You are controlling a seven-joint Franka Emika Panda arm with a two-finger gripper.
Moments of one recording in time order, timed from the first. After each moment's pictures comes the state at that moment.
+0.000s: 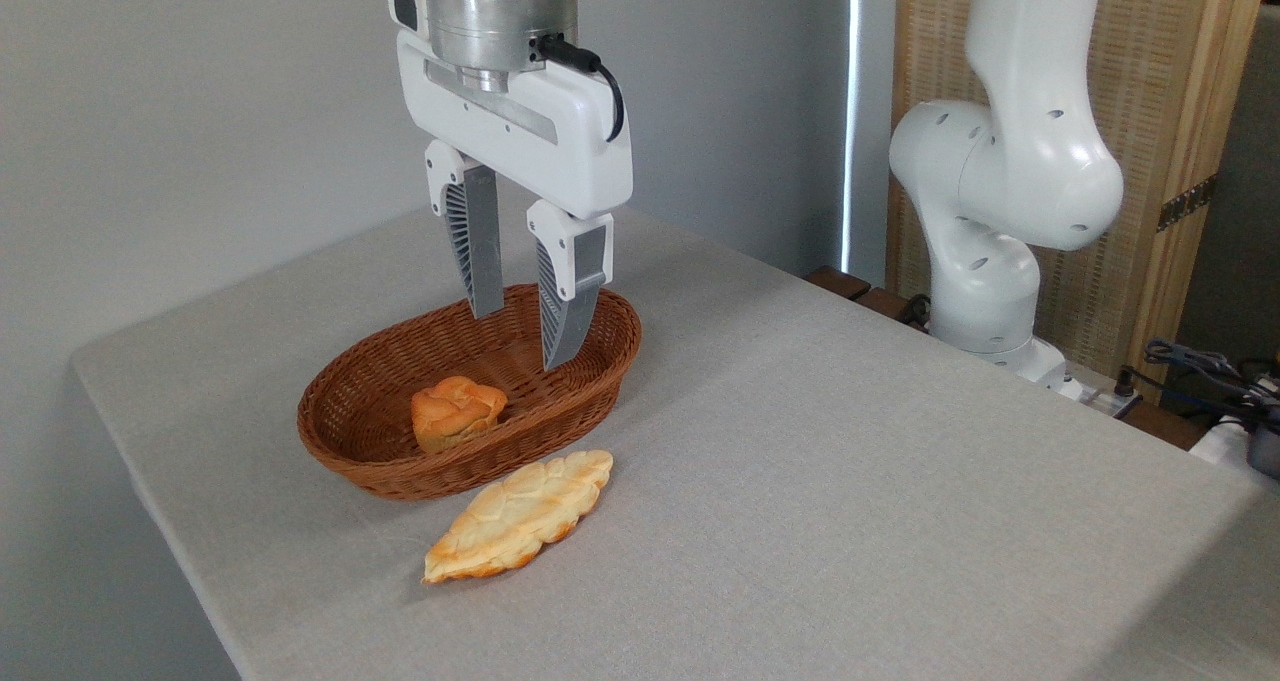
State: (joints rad) arm -0.14 -0.14 0.12 -1.83 -0.09 1.81 0.72
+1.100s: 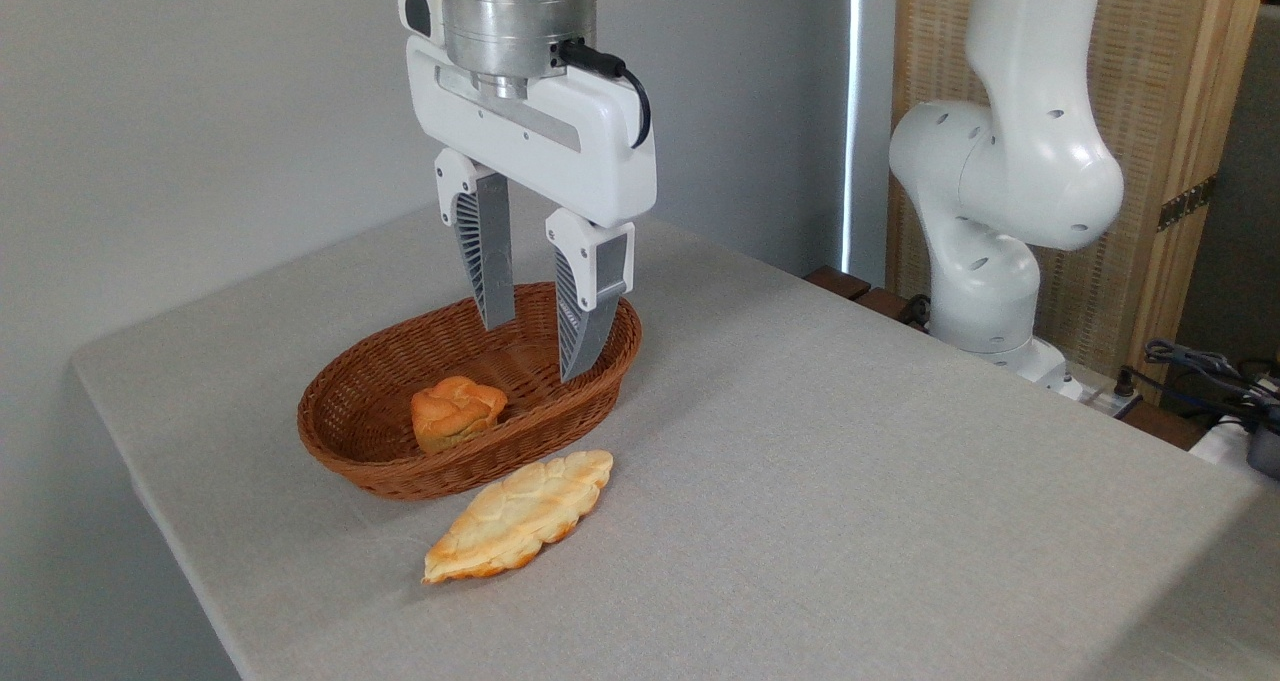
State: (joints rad) arm -0.14 -0.14 0.15 -1.82 -0.09 1.81 0.72
